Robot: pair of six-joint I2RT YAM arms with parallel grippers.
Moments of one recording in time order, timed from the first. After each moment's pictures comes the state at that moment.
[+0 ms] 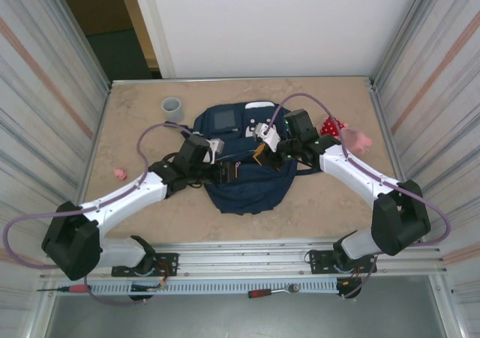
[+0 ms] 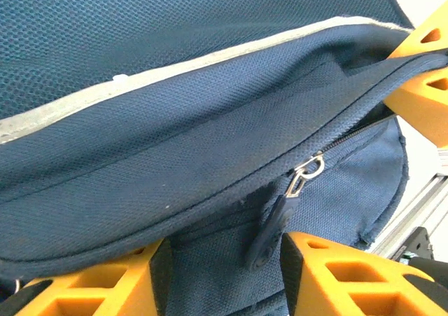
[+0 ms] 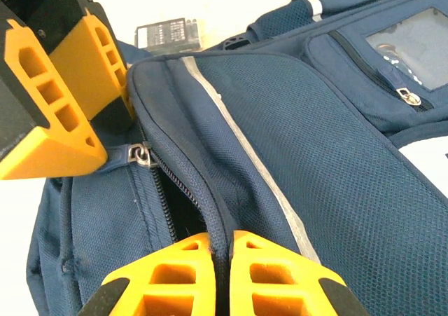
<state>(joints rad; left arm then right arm) -0.69 1.29 0.84 -0.32 0.26 -0.61 0.51 1.44 1.04 -0.40 -0.56 -0.43</state>
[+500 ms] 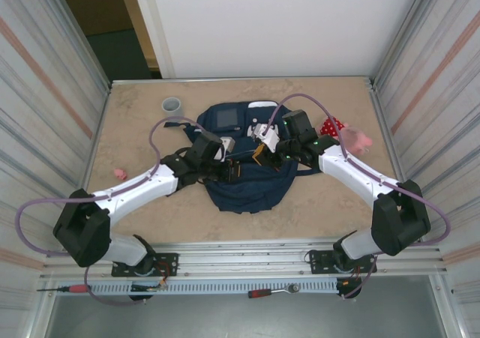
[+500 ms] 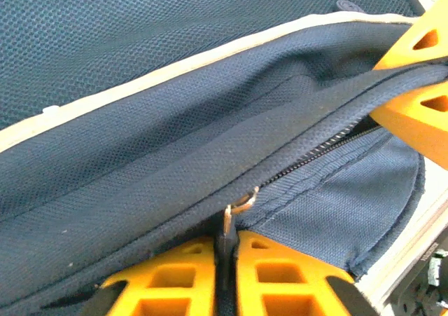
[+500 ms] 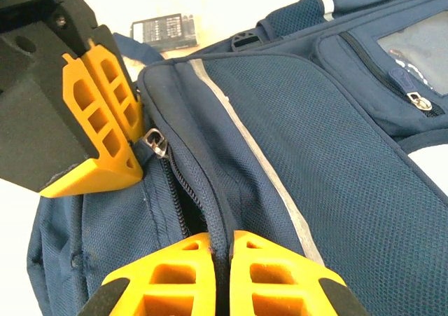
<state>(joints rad) -0.74 1.39 0.94 -0.36 0.19 -0.54 0.52 1.44 1.04 -0.40 -0.54 -0.43</state>
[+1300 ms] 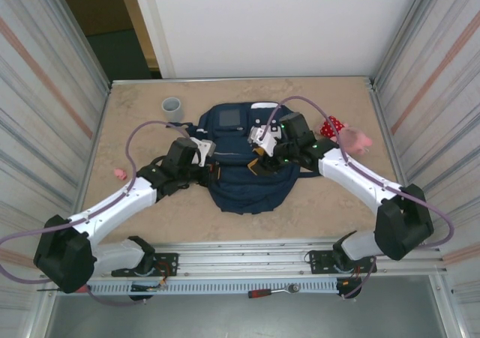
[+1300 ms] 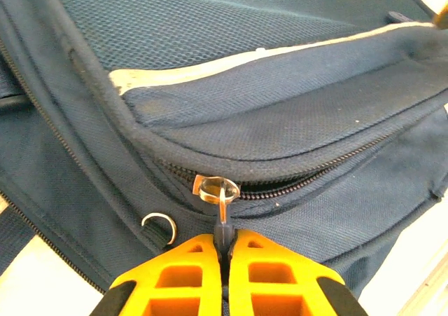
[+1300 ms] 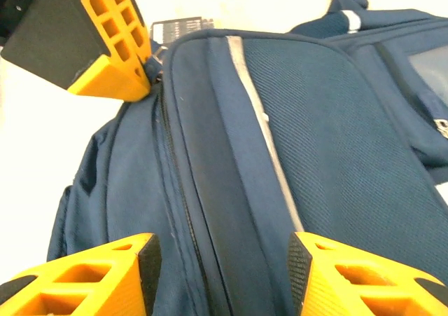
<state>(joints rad) -0.61 1.18 0.77 -0.36 0.23 -0.34 0.58 1.42 1.04 -0.41 -0.52 -0.46</state>
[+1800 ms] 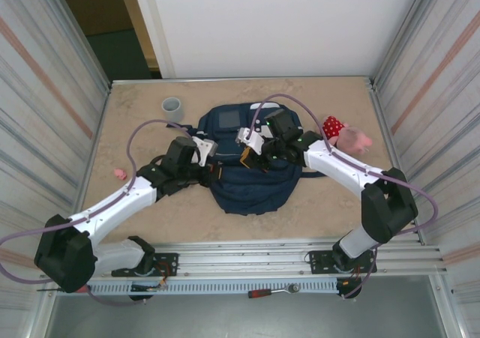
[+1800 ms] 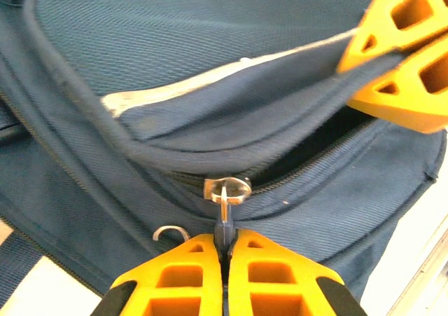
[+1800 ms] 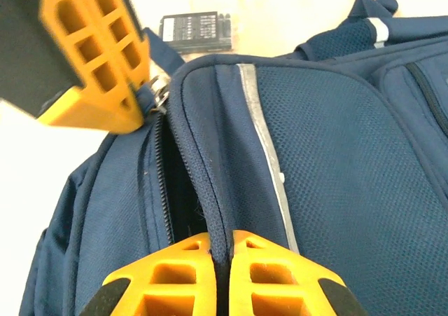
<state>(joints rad) -0.58 1.18 0.77 -0.34 0.26 -0.29 0.61 1.55 1.14 -0.43 -0.54 -0.49</state>
